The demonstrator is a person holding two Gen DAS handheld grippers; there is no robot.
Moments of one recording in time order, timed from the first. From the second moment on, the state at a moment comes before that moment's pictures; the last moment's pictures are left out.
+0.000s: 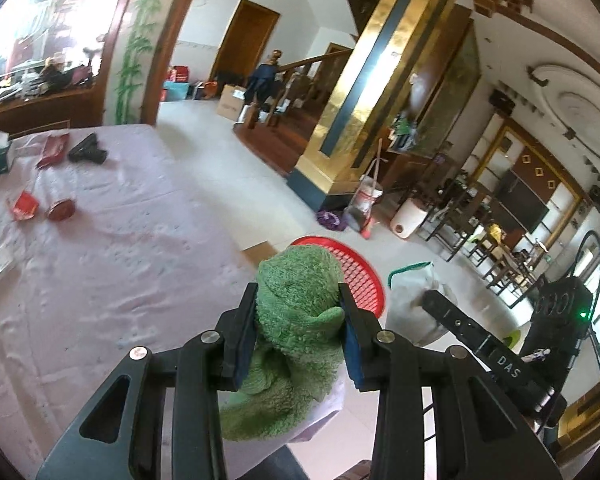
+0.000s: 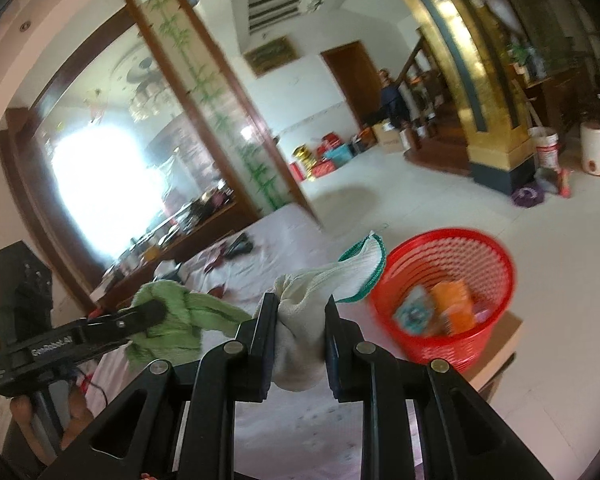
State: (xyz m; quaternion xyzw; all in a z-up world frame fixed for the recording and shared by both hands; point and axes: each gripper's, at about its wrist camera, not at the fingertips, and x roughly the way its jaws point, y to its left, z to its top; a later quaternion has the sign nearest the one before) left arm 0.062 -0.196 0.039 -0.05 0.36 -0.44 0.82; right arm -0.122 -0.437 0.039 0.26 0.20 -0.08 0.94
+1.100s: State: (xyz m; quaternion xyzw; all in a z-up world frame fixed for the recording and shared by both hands) left arm 0.088 -0.312 0.021 -0.03 0.39 -0.49 0.78; right arm -0.130 -0.512 0.036 0.30 0.18 -0.15 0.93
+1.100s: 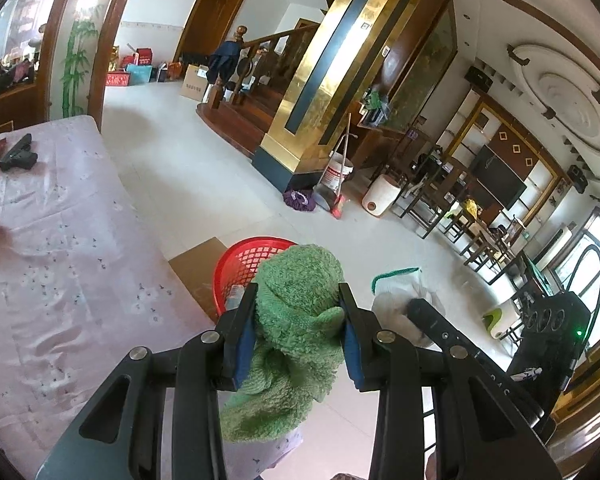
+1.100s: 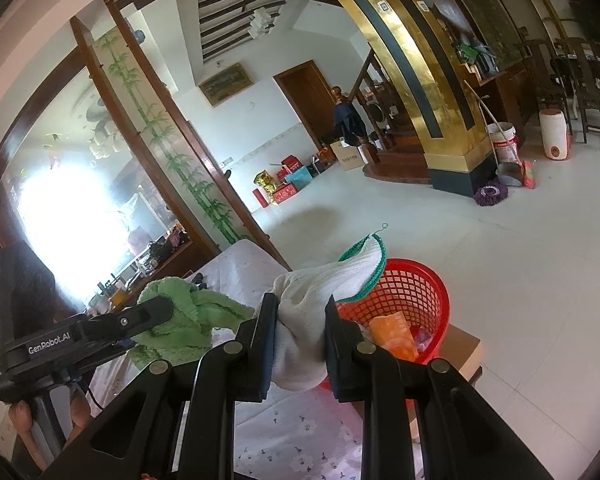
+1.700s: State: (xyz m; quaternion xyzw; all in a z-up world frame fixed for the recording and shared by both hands) left arm 0.125 -0.372 -0.017 -0.04 0.42 -0.51 0.75; right arm -0.102 -0.539 0.007 0.32 0.20 -0.15 0.91
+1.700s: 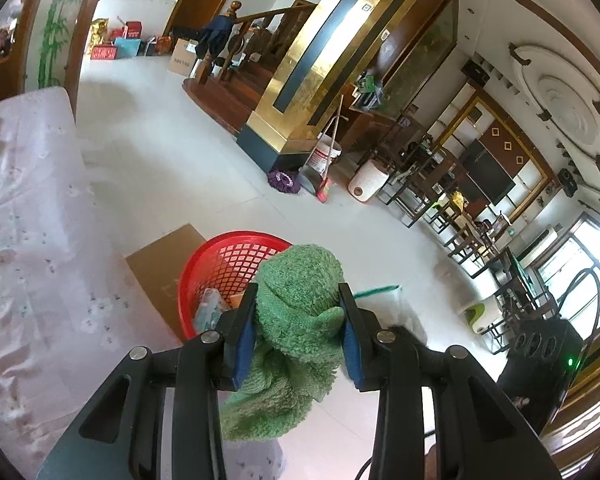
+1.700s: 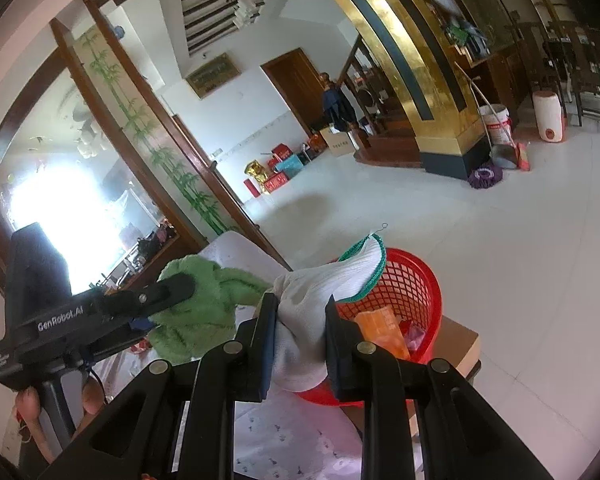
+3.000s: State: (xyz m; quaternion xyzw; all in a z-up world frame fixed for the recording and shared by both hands) left arm 0.148 -0.352 -0.029 -0.06 0.44 -0.47 0.77; right arm -0.075 -0.531 -0.019 0.31 0.23 -0.18 0.91
